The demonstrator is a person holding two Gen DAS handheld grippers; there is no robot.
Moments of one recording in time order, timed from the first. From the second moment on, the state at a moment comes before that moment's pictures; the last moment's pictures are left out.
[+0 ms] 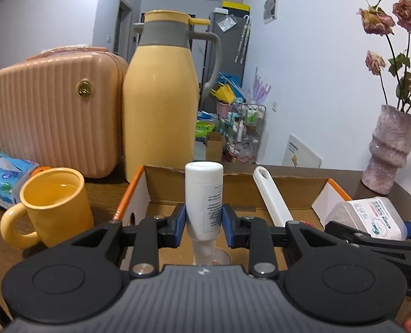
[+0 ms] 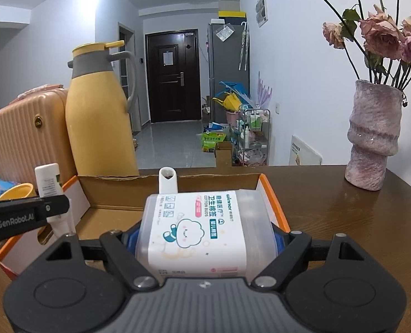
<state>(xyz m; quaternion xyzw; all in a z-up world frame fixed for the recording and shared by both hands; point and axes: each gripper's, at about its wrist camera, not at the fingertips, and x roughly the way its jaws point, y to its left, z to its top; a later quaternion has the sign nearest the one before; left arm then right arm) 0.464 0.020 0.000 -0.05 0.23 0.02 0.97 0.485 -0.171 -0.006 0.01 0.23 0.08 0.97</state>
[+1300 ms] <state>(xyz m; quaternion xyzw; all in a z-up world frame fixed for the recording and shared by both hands) 0.393 0.037 0.022 -0.06 0.21 0.06 0.97 0.417 -0.192 0.022 0.01 0.20 0.05 0.98</state>
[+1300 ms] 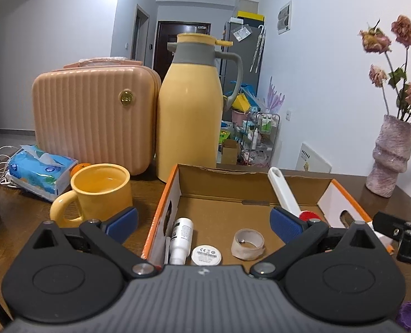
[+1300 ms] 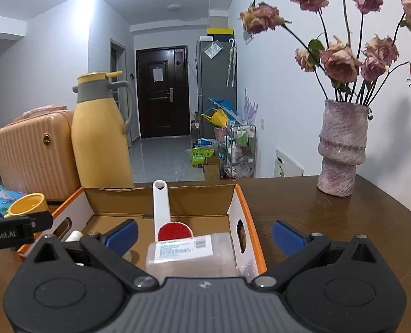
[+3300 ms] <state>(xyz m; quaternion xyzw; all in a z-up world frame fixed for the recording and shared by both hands) 0.275 0.026 -0.042 -0.02 0.30 0.01 0.95 0.339 -0.243 -0.066 -0.06 0.35 0.19 0.92</state>
